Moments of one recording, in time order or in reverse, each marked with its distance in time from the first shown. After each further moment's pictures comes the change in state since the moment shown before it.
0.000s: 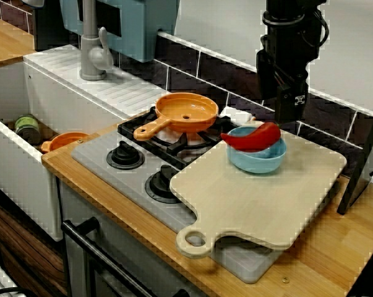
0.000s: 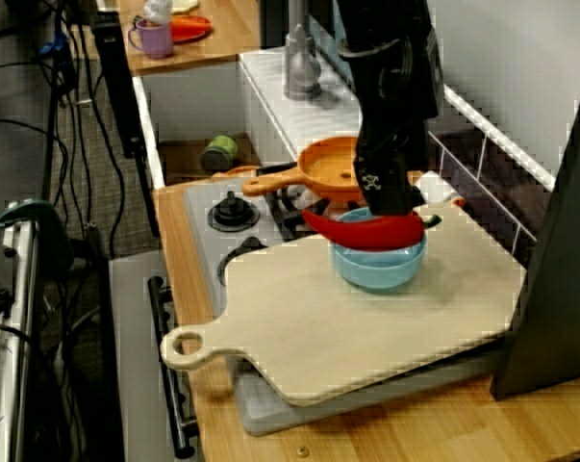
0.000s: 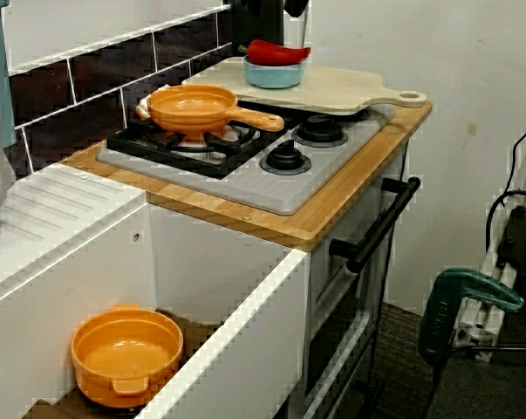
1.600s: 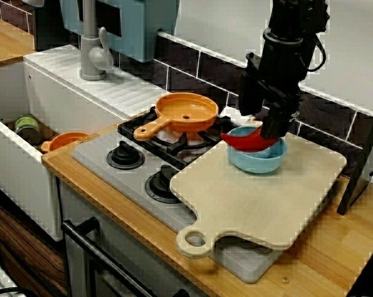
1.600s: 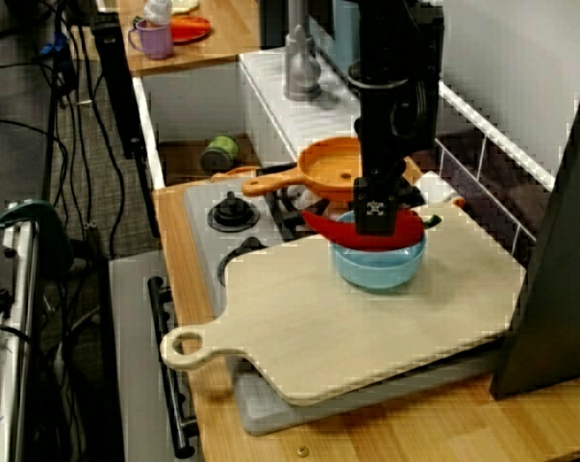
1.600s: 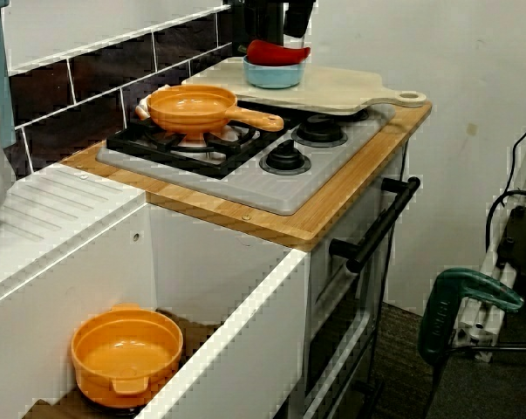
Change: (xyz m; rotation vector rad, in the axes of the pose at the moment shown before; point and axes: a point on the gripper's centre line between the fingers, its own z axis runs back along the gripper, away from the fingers) arm -0.020 0.003 -0.020 0.031 0.220 0.209
